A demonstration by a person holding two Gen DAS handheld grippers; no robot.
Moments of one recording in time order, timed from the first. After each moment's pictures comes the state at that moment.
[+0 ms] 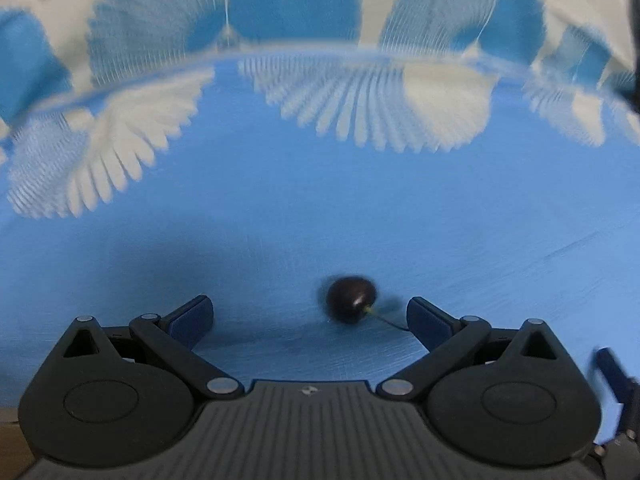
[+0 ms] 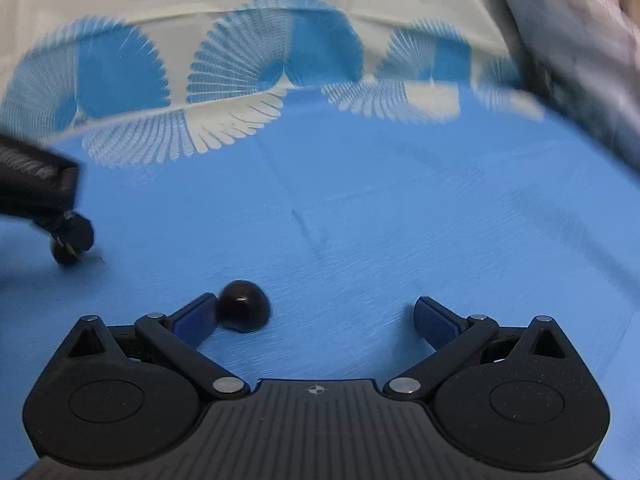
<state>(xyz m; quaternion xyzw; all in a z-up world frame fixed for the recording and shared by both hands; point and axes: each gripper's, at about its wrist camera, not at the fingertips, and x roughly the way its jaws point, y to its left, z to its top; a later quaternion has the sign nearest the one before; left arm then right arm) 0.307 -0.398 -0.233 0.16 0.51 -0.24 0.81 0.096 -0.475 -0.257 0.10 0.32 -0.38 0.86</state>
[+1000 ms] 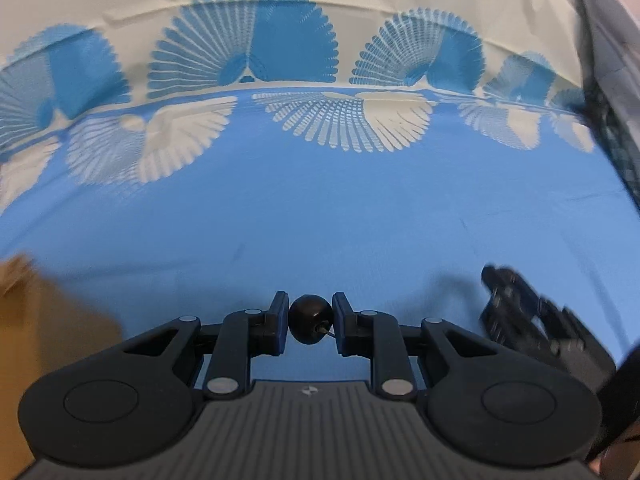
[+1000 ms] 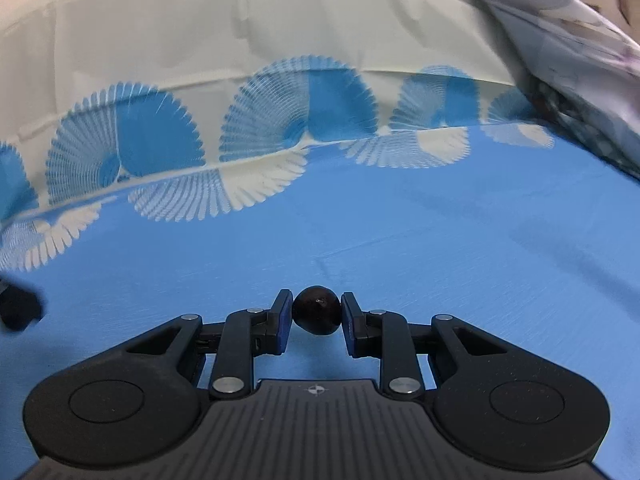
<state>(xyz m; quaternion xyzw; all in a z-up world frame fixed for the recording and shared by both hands) 0.201 -0.312 -0.131 0.13 0.47 -0.27 0.83 0.047 -0.458 -0.208 0.16 0.24 -0.36 0.89</state>
